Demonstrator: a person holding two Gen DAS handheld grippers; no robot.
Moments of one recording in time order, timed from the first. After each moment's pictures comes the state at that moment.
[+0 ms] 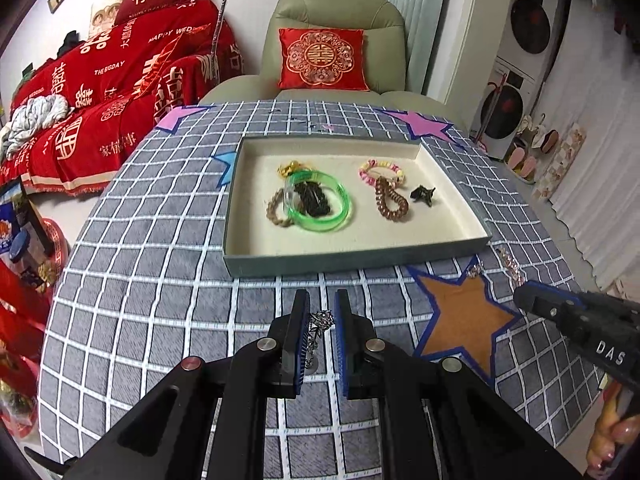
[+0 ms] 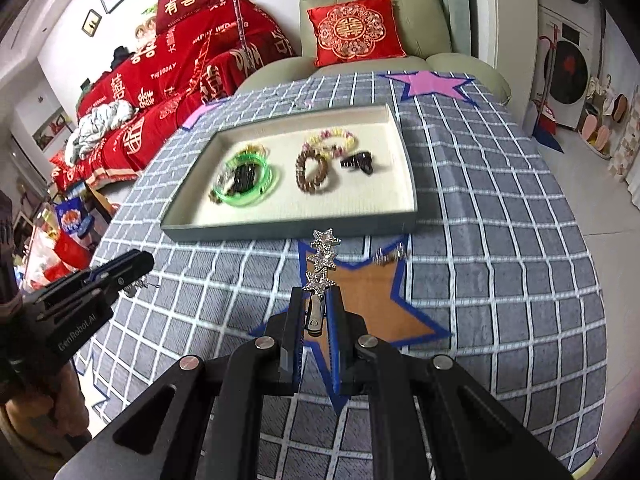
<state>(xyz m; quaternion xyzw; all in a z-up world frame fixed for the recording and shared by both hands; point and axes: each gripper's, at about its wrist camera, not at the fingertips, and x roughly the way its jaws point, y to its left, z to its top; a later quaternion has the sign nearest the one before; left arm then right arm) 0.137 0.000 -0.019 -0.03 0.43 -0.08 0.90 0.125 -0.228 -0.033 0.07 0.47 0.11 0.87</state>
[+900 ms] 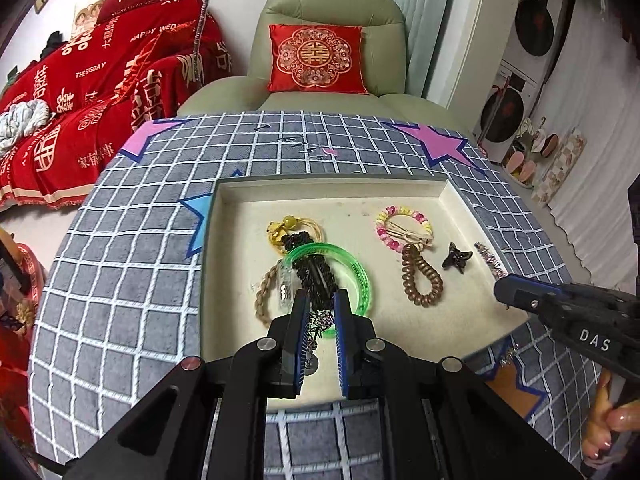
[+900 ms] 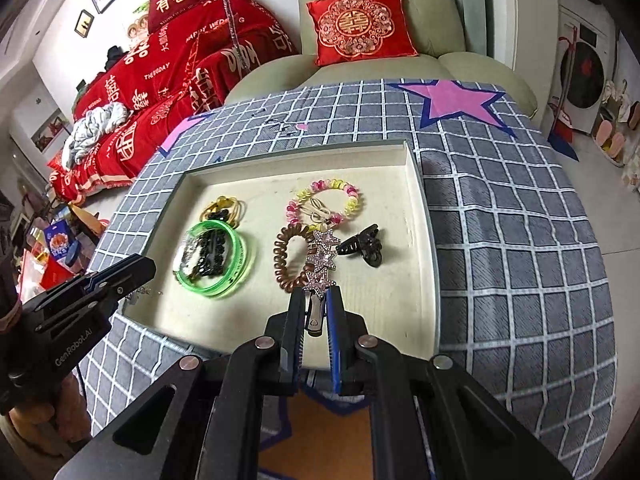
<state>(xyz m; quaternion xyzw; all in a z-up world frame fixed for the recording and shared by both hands) 0.256 -0.004 -0.036 -0.03 0.43 -0.10 0.90 0.251 -0.220 -0.053 0.07 0.49 0.12 0.86</state>
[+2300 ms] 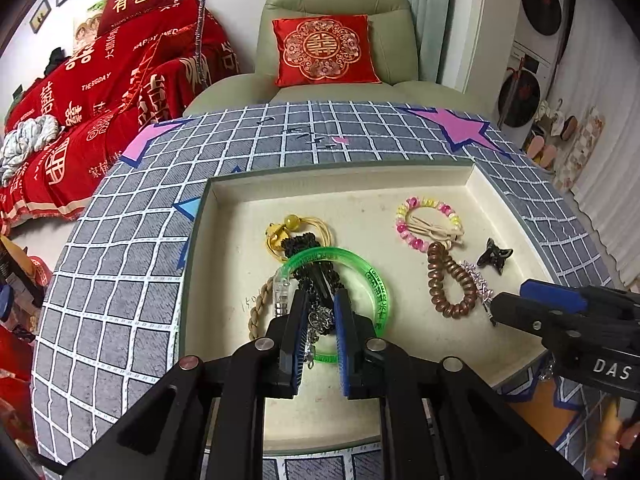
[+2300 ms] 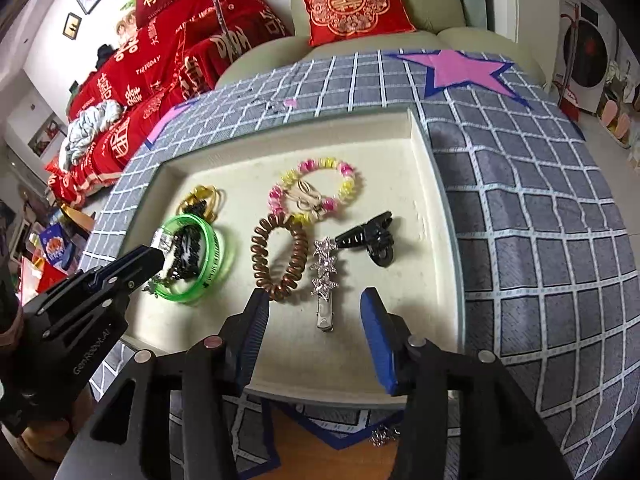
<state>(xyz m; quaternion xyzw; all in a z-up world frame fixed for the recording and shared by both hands) 0.274 -0.026 -0.057 0.01 0.43 -0.06 0.90 0.272 -0.223 -0.084 0.09 0.51 0.12 0.85</state>
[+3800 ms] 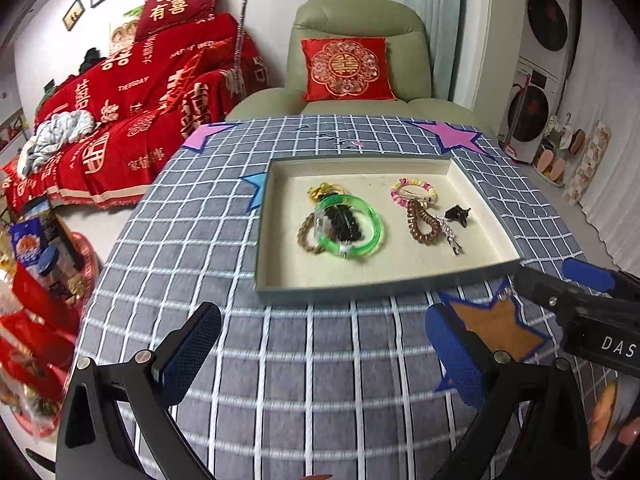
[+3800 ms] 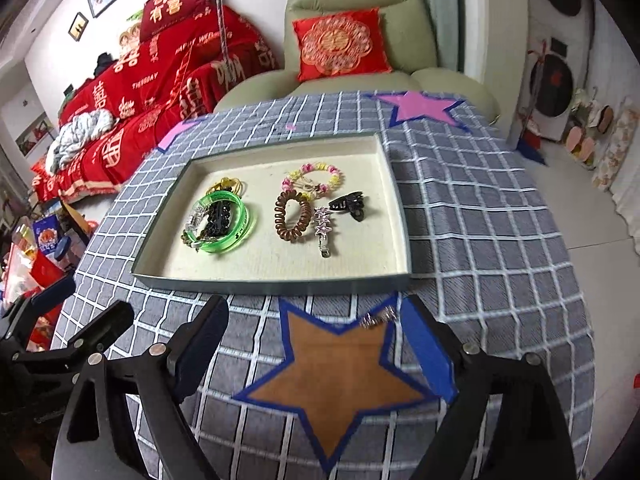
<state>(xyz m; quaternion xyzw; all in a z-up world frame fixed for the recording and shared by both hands) 0.145 -0.006 -0.011 0.00 0.41 -0.02 0.91 0.157 -0.217 -0.026 0.05 0.45 0.06 0.89</state>
